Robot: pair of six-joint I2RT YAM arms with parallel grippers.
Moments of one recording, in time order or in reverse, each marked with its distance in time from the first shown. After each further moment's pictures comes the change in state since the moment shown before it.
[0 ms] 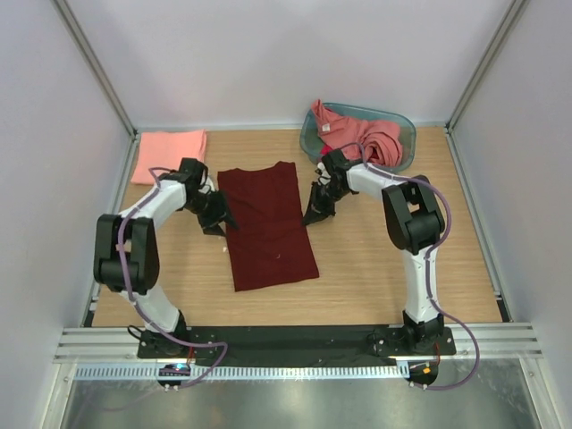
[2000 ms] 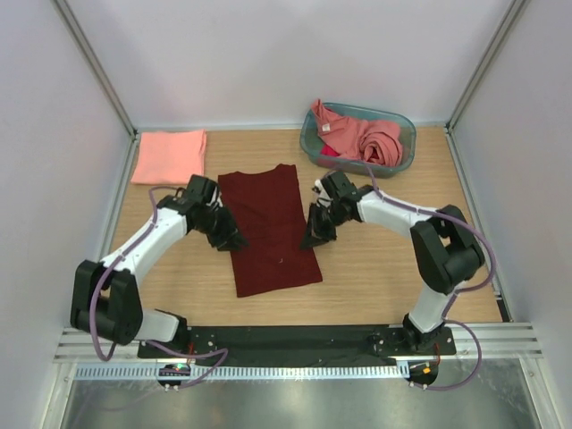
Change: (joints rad) left arm -0.179 -0.414 -0.250 0.002 -0.023 -0.287; right arm 0.139 -0.465 -0.484 0.124 0.029 0.064
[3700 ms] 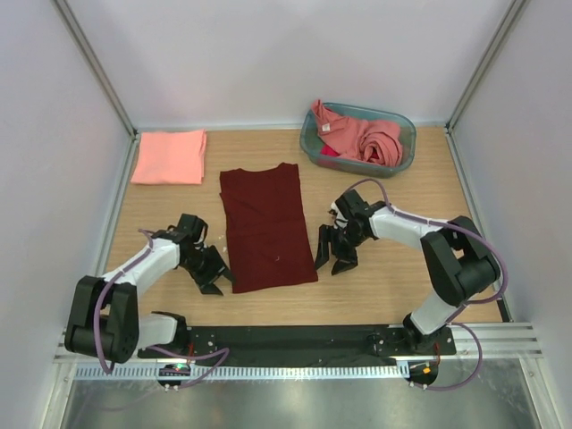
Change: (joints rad) left arm 0.103 -0.092 -0.327 0.003 -0.026 -0.061; right arm -0.034 -0.066 -0.152 -0.088 0.087 -0.092
